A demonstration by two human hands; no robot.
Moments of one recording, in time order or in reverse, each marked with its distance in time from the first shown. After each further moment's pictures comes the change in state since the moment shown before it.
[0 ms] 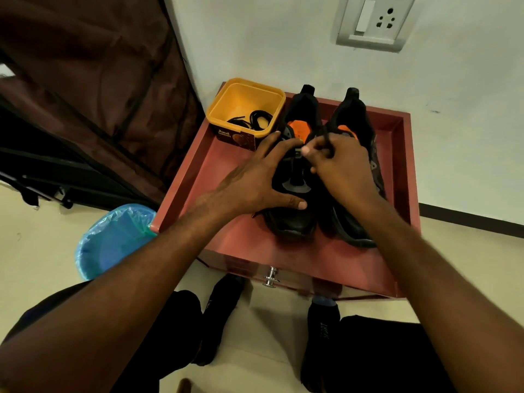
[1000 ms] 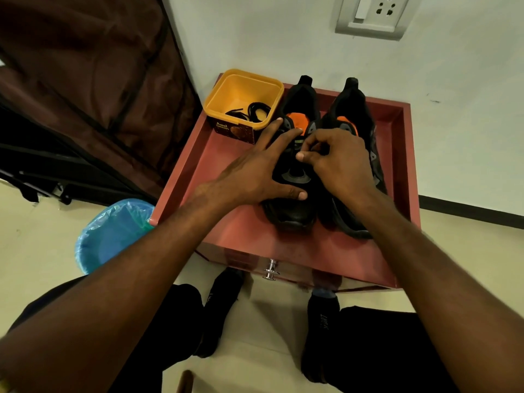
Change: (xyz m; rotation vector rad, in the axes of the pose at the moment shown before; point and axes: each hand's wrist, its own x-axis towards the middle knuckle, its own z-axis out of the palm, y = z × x) left_hand 0.003 0.003 -0.001 0.014 -0.027 0.022; right_hand 0.001 0.011 0.005 -0.193 0.025 -0.119
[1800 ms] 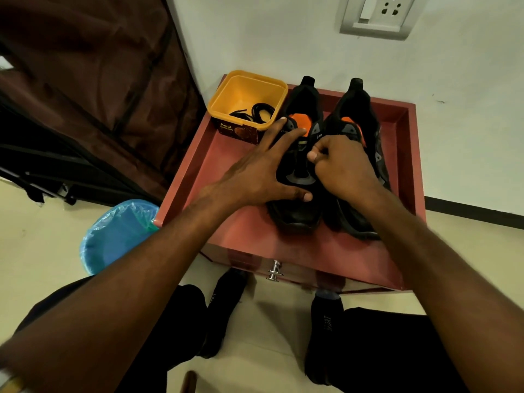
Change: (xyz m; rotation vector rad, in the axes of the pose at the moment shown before) left_hand 0.000 -0.005 0.002 -0.013 0.016 0.001; right_hand 0.001 -0.015 -0.006 -0.120 -0.212 0.135
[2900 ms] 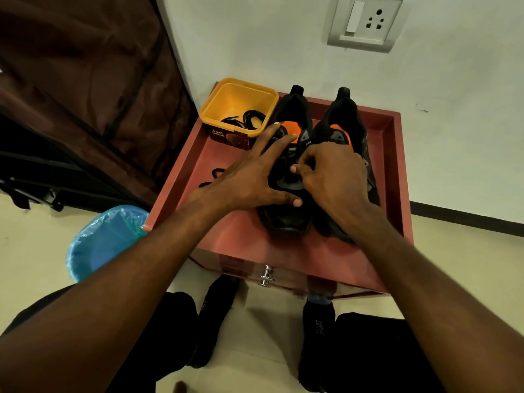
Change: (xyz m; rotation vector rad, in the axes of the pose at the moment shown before) left_hand 0.001 0.003 -0.002 0.048 -0.001 0.040; right_hand -0.011 0.001 0.005 -0.259 0.244 -0.125
